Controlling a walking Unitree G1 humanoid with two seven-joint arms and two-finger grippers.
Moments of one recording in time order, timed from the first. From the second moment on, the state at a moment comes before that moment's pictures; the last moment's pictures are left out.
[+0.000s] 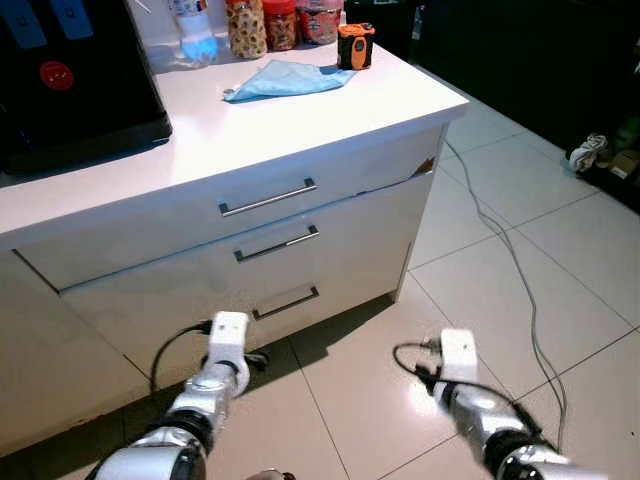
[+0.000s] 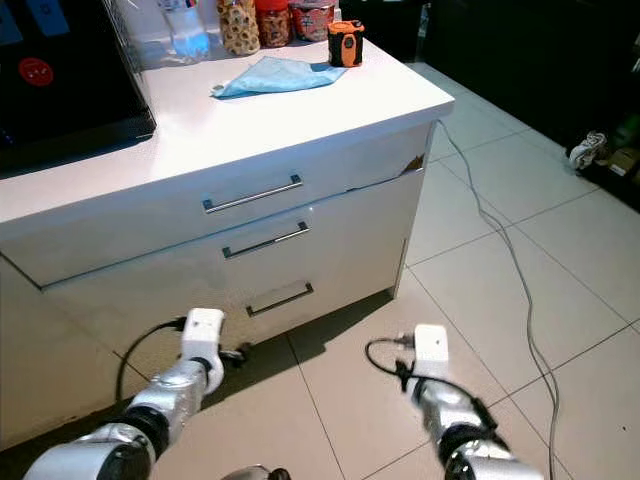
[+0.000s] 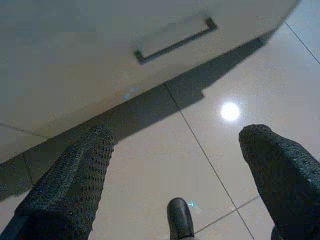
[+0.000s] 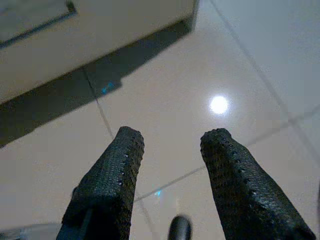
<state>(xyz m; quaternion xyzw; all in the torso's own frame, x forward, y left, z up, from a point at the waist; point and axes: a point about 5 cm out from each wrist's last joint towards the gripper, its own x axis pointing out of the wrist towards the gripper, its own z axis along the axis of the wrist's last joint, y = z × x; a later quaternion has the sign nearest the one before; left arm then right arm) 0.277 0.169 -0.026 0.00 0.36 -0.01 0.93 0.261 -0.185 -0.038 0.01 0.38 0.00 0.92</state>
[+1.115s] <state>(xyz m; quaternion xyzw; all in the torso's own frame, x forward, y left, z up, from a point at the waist) 0.261 0.173 -0.036 0.04 0.35 -0.06 0.93 0.212 -0.206 -0.065 -0.06 0.42 0.02 0.90</state>
